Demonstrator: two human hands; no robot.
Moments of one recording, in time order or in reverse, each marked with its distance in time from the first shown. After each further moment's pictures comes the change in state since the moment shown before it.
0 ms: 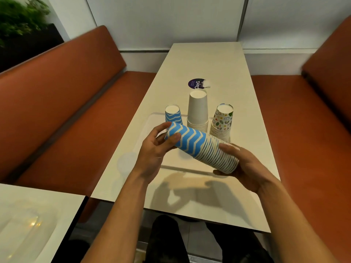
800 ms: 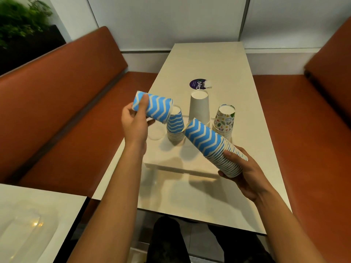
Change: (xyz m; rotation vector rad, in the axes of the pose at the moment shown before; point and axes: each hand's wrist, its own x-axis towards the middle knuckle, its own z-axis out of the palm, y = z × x) left_hand 0.057 0.046 -0.010 -0.014 0.503 0.190; right_hand 0.007 0.026 -0.010 0.151 0.137 -0.069
